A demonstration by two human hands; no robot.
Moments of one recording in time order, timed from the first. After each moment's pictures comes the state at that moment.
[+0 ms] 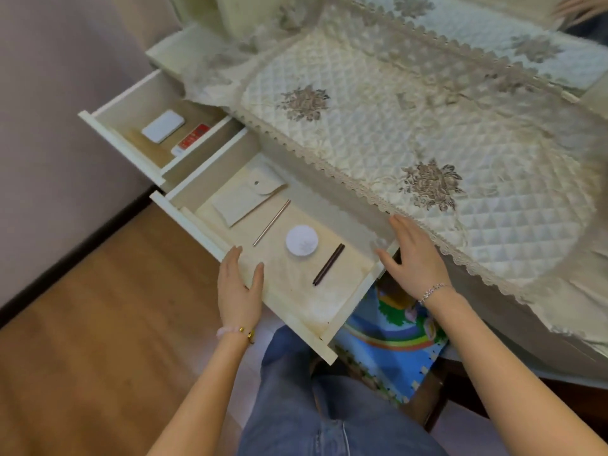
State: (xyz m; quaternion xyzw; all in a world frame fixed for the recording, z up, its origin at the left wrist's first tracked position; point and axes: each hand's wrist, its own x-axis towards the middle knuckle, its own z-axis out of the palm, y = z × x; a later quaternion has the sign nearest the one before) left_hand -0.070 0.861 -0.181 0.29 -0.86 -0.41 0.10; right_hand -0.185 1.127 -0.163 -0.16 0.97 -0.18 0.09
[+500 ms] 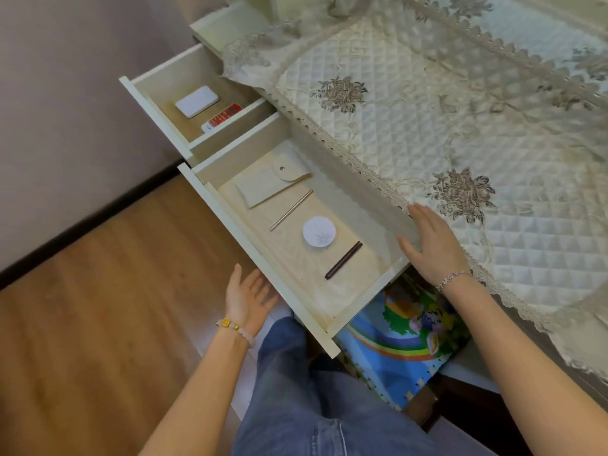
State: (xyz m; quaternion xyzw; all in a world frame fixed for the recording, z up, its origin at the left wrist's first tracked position) left_hand -0.048 0.863 -0.195 0.49 -0.30 -0.82 0.01; right_hand -0.224 1.128 -0.174 -0.22 0.96 -0.18 0.07
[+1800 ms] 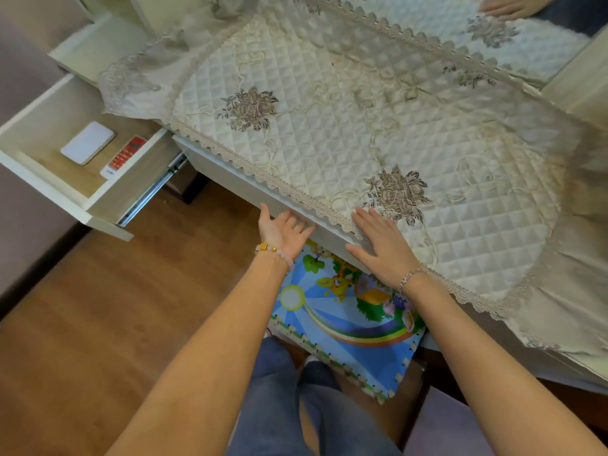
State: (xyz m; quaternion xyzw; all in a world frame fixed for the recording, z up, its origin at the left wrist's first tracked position) left_hand -0.278 0.940 -0.210 0.35 -0.21 -0.91 -0.11; right_hand -0.258 1.141 -0.193 -0.17 0.95 -0.21 0.16
